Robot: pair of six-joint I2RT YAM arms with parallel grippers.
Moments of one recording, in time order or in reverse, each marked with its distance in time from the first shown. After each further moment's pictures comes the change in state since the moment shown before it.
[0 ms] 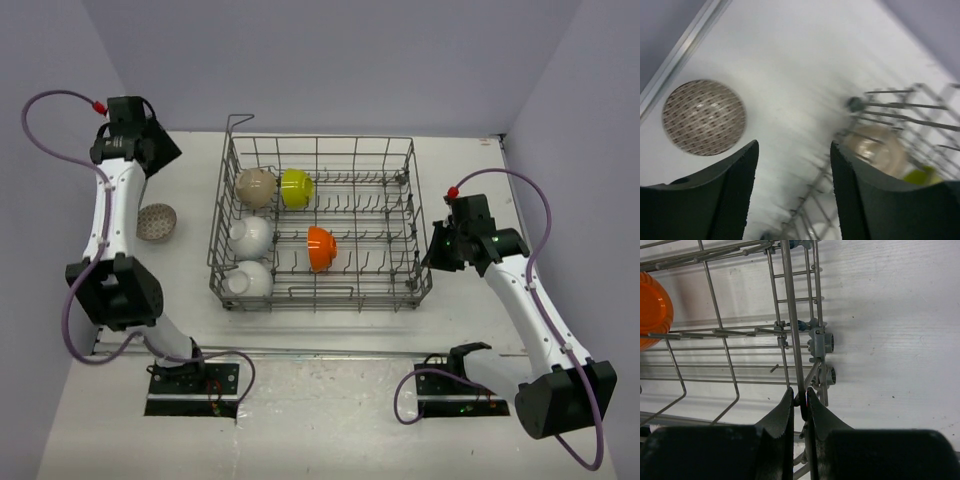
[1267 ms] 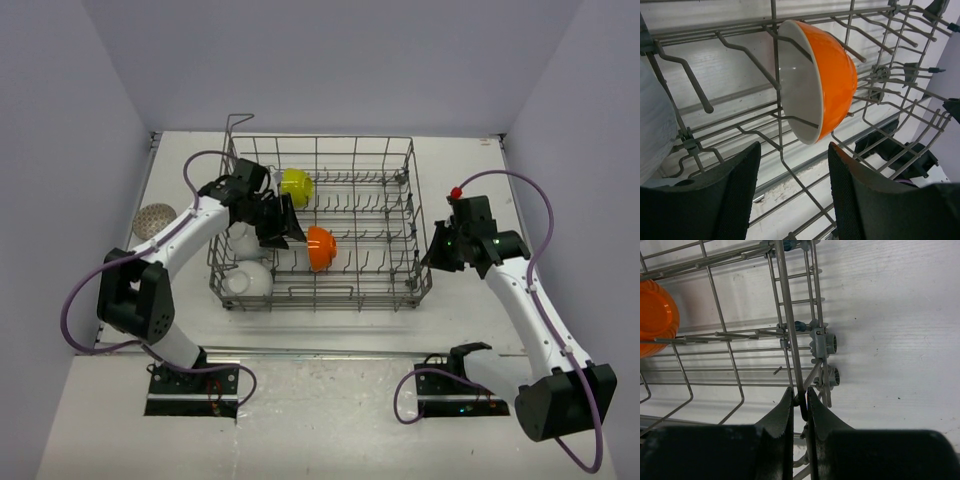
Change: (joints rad) left arm -0.568 -0.125 -0.477 0.128 0.612 -0.127; right arm -0.003 -0.014 -0.017 0.023 -0.010 0.035
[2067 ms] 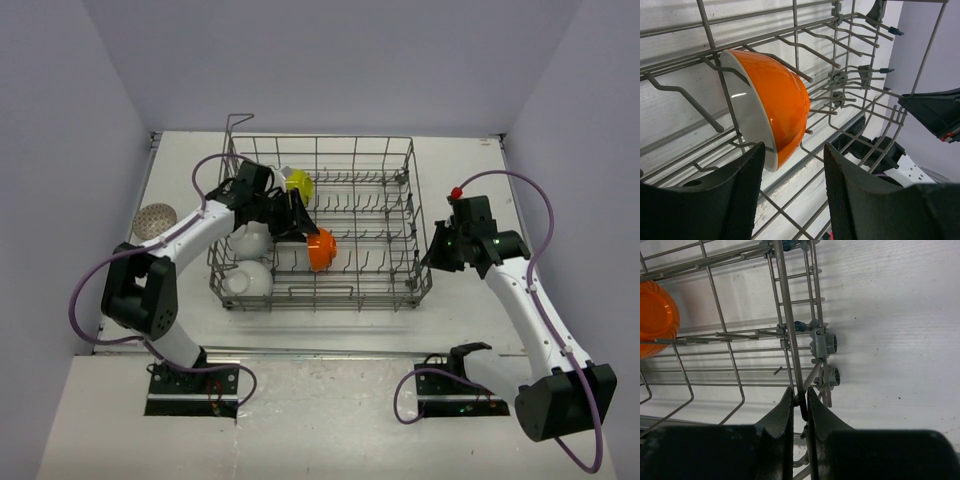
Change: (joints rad) left arm -0.010 0.023 -0.066 0.257 0.149 -0.083; right arm -0.001 0.000 0.000 0.000 0.000 0.006
